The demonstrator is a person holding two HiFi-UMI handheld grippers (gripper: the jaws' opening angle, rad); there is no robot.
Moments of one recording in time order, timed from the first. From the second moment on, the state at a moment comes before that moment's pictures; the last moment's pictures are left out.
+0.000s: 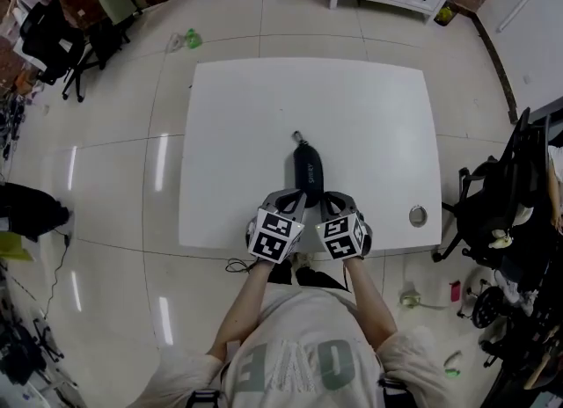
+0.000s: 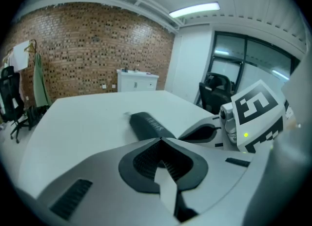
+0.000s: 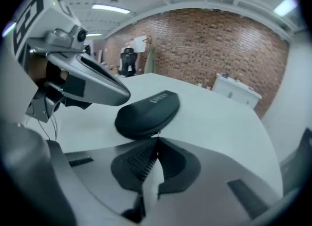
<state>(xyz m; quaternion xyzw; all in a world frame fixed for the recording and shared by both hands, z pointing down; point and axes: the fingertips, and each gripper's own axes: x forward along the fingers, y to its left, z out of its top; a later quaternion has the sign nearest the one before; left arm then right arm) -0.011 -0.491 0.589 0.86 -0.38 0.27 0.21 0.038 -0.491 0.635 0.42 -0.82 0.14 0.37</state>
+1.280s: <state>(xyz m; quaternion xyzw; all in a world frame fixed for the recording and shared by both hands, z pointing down) 0.012 -0.503 0.574 0.86 -0.39 0.26 0.19 0.038 -0.449 0.638 0.34 -0.85 0.17 0.36</state>
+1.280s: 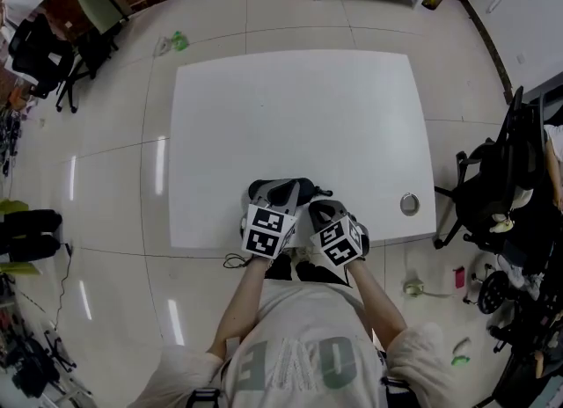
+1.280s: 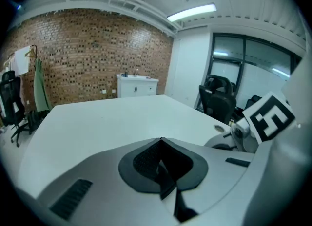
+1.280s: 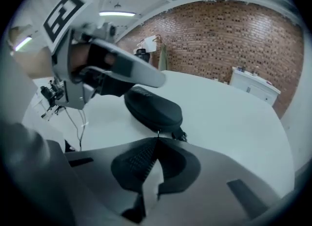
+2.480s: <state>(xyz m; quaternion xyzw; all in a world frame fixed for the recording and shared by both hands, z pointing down) 0.009 -0.481 0.601 0.85 -0.38 0.29 0.24 0.020 -0.476 0.634 0.19 -0.89 0.01 0.42</state>
